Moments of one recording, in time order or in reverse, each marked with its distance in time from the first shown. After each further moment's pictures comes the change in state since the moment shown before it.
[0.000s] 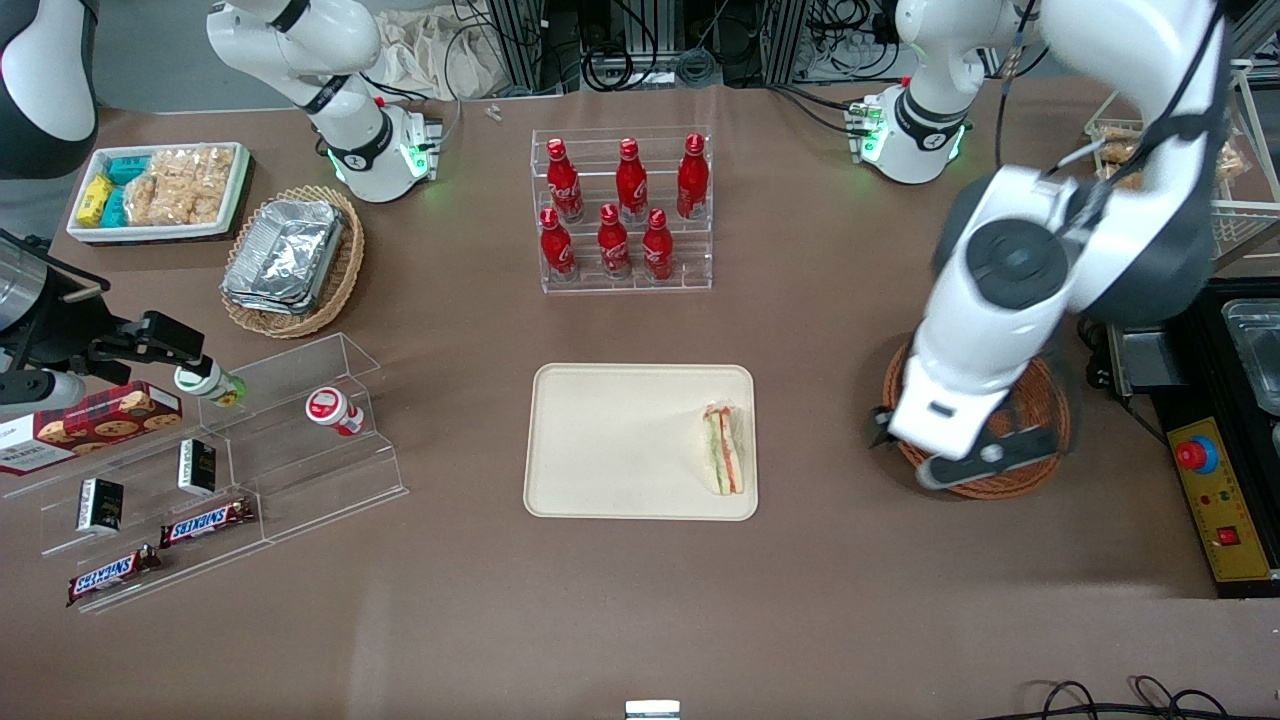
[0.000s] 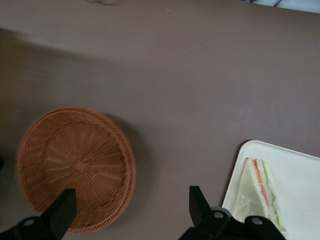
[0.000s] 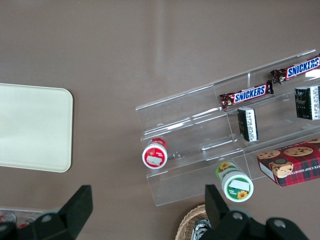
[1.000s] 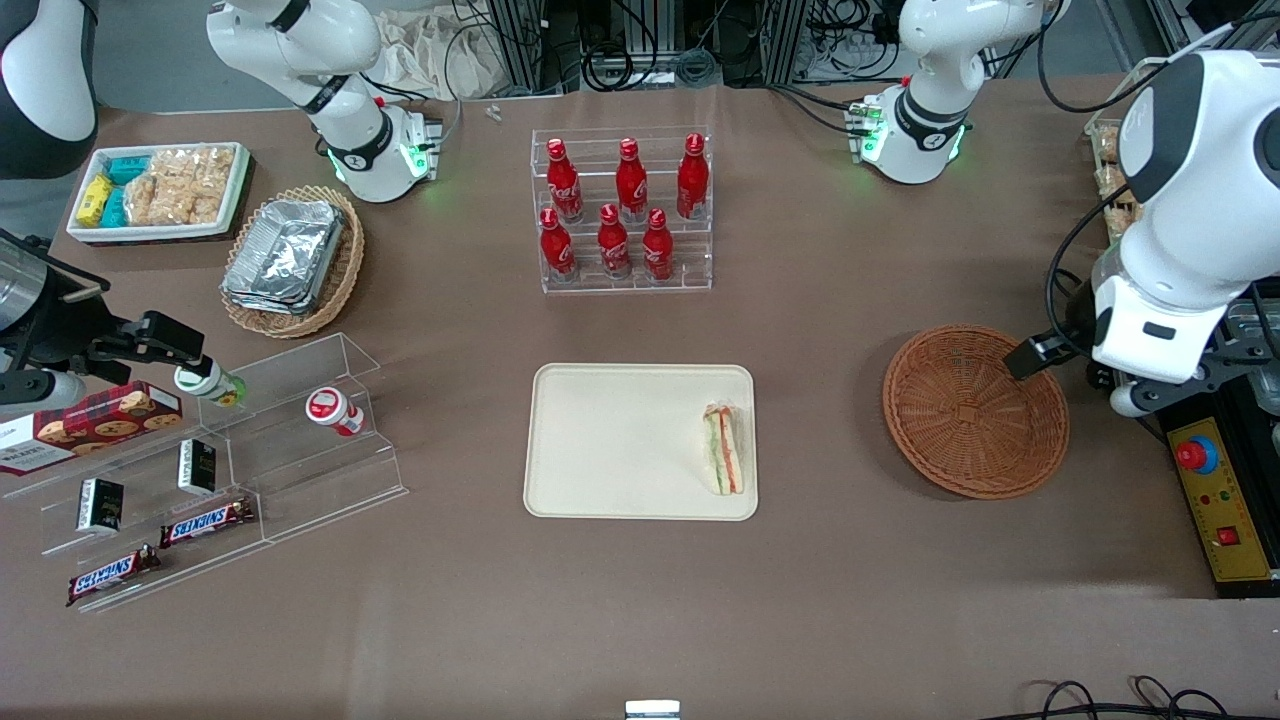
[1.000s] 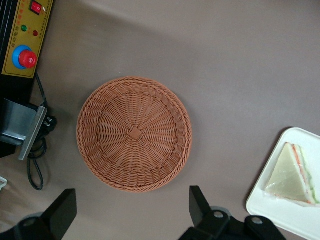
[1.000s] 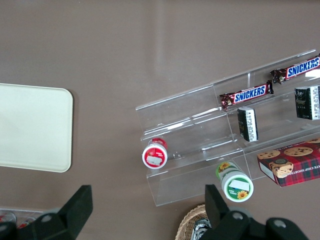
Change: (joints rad) arm 0.245 -0.237 -0.011 -0.185 -0.182 -0.064 0.194
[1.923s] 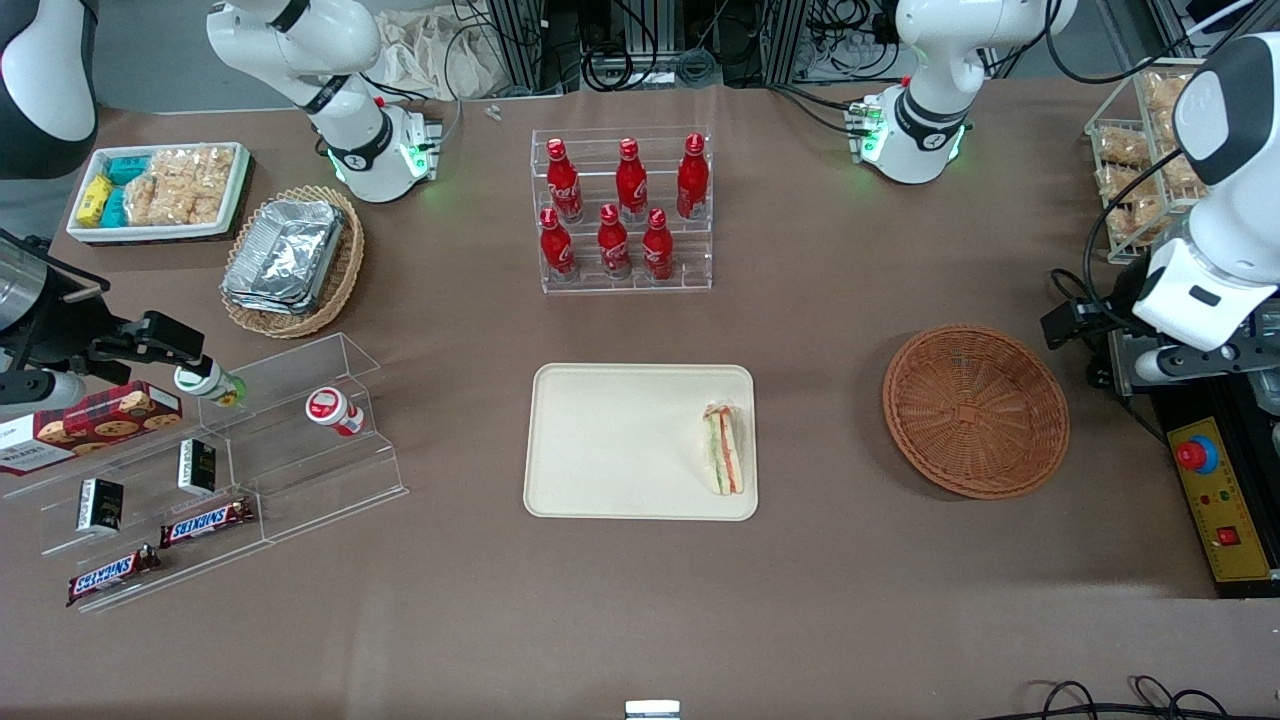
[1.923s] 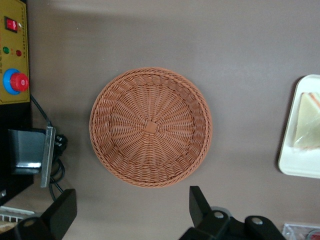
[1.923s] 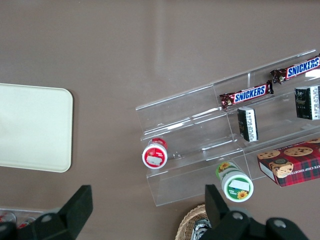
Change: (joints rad) arm -0.230 -0.117 0.395 -0.175 -0.132 0.076 0.451
